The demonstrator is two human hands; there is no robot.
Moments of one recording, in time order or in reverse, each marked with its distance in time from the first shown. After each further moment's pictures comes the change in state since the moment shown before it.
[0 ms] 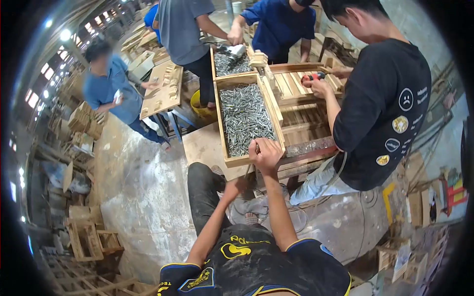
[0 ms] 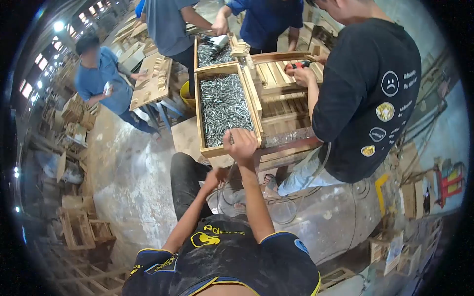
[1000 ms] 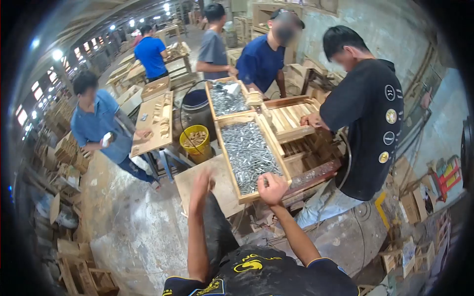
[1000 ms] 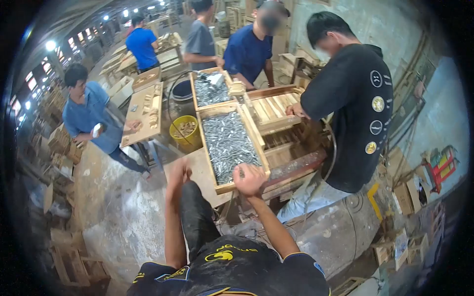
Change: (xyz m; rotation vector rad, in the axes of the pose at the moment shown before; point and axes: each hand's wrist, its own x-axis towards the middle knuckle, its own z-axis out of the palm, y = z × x) left_hand 0.046 0.167 -0.184 -0.444 0.136 0.087; right_hand 0.003 -0.019 0.011 -0.145 -0.059 0.093
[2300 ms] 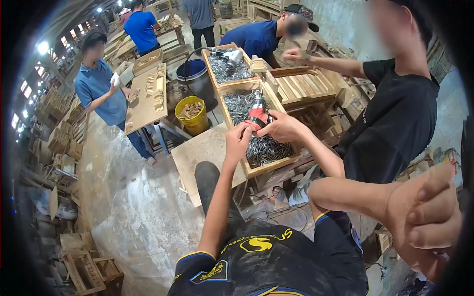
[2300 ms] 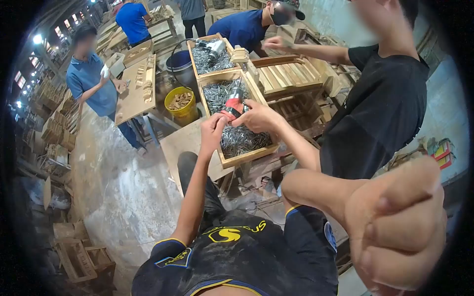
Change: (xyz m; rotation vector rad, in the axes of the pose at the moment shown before) left_hand 0.065 -0.020 0.072 0.085 0.008 0.639; right_hand 0.174 -0.138 -0.312 0.700 -0.222 -1.039
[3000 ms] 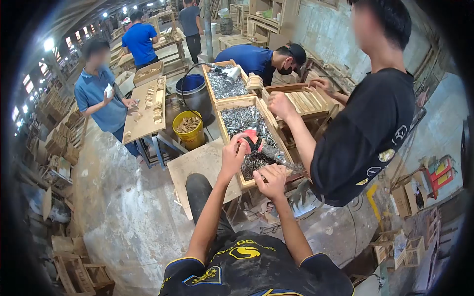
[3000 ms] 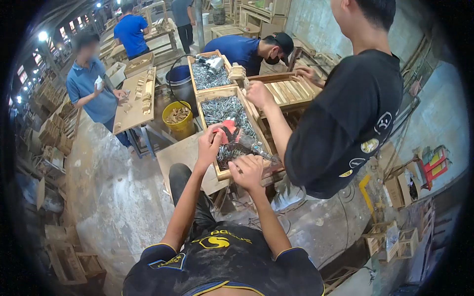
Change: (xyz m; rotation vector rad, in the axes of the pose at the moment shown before) left_hand 0.000 0.010 -0.002 0.034 -0.029 -0.050; right_hand -0.246 0.096 0.276 -0.525 0.022 0.947
